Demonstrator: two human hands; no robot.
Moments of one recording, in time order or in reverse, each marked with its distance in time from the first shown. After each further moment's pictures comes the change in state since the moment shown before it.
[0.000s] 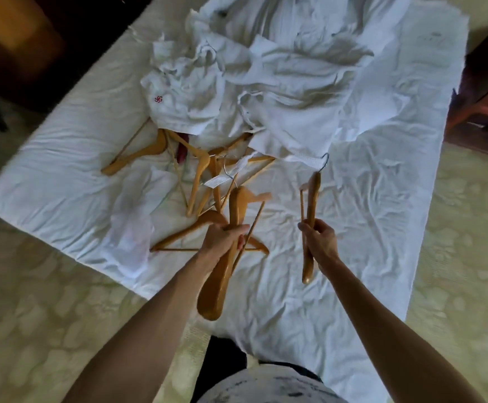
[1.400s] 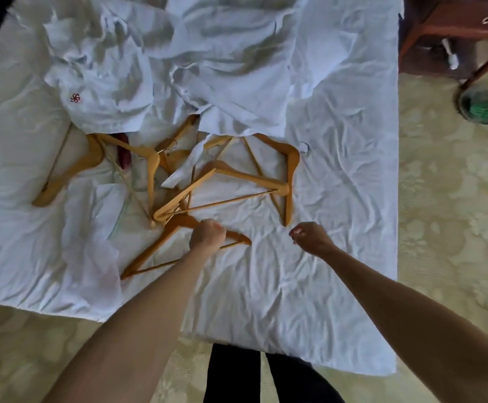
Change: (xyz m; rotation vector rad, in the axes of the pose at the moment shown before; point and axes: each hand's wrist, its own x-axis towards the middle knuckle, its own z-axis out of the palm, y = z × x) left_hand 0.103 -0.029 0.040 0.793 0.014 -0.033; right_hand 0.045 0.085 -0.023 -0.500 -0.132 0.247
